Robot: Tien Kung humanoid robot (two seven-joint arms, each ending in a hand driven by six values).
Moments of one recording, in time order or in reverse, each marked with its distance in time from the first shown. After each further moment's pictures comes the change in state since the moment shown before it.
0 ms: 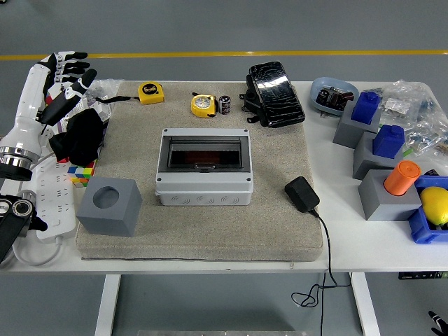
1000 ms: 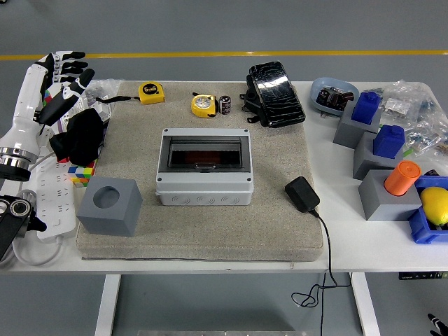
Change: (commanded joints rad) left arm 0.004 0.001 -0.009 -0.002 -0.014 -0.010 -0.009; right arm 0.001 0.000 -0.031 0.001 0.010 -0.004 -0.006
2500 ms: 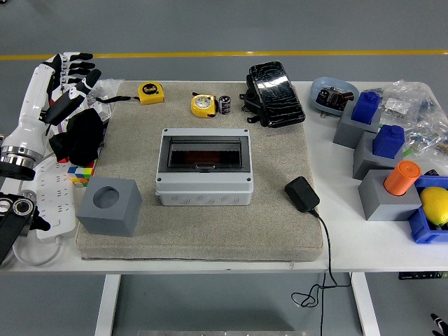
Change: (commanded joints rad) left arm -0.009 -0.016 0.001 -0.002 -0.001 -0.028 0.009; right arm -0.010 0.000 0.043 0.001 -0.013 0.006 0.007
